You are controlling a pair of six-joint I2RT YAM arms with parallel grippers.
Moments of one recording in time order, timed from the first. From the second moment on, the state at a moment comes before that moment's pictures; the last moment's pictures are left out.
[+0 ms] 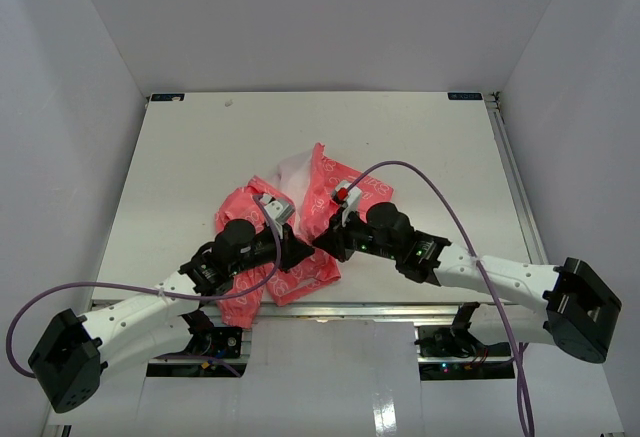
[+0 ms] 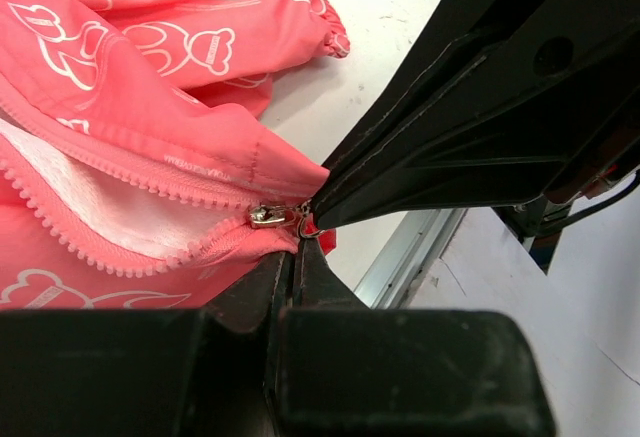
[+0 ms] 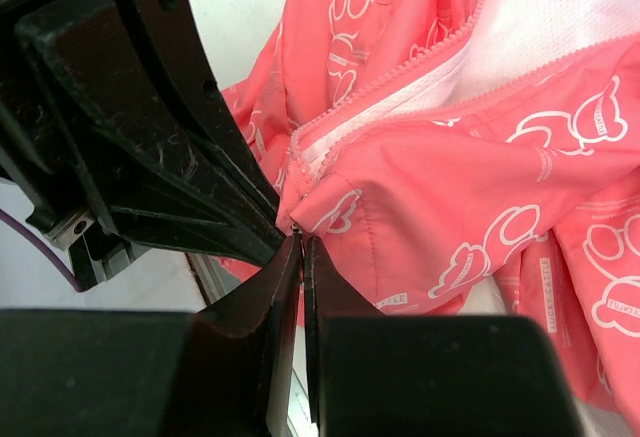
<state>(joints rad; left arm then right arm) -0.81 0.87 0.38 0.20 0.26 -0.39 1.02 1.17 0.63 0.23 -0.16 0.30</state>
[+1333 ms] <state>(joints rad) -0.82 0.82 0.34 0.26 0.37 -0.44 1.45 0.78 0.37 0.21 0.36 -0.69</state>
